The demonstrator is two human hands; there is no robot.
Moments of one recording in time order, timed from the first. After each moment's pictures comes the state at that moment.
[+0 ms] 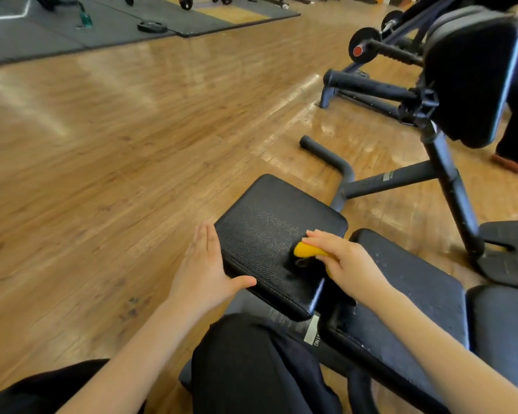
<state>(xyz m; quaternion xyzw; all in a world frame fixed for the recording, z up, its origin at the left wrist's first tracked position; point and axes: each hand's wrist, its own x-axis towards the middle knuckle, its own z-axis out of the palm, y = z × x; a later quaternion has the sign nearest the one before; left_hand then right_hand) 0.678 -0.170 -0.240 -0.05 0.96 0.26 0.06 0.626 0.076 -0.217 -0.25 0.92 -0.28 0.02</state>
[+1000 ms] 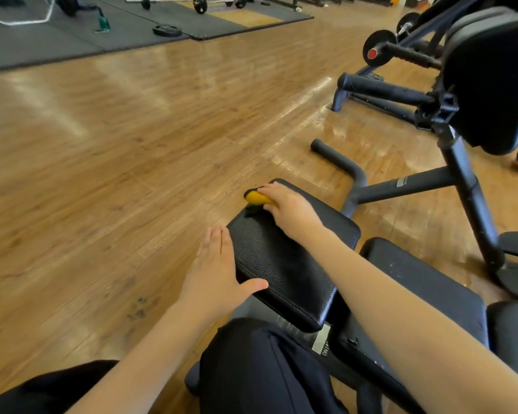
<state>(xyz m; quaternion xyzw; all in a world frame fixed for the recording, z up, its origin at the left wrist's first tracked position) 0.674 -0.169 -0.234 -0.04 0.97 0.22 0.08 0.541 -0.038 -0.202 -0.27 0.94 -0.20 0.03</state>
